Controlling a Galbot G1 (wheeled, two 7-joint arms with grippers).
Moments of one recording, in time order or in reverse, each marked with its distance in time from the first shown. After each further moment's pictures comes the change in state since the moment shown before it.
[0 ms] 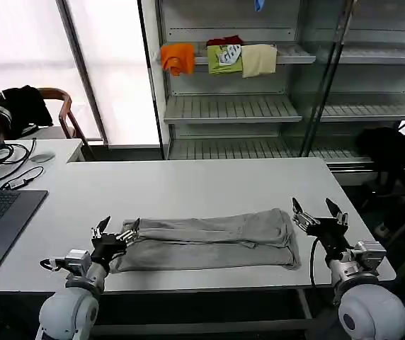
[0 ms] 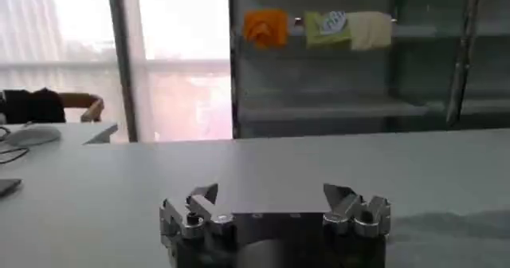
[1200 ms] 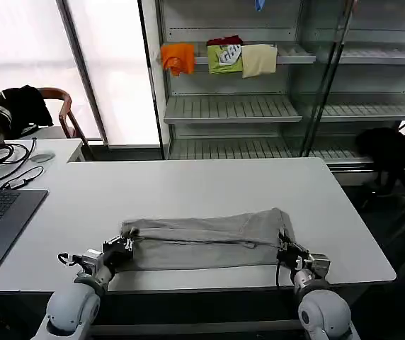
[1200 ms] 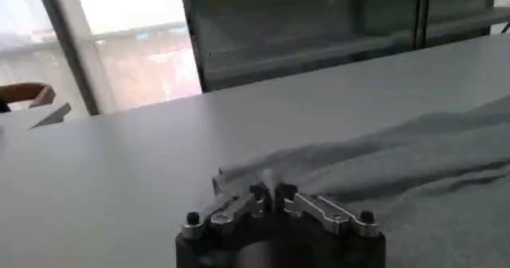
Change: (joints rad) left arm -0.052 0.164 0.108 0.149 0.035 -0.021 0.069; right arm 0.049 0.124 -0.159 -0.324 -0.101 0.006 -0.024
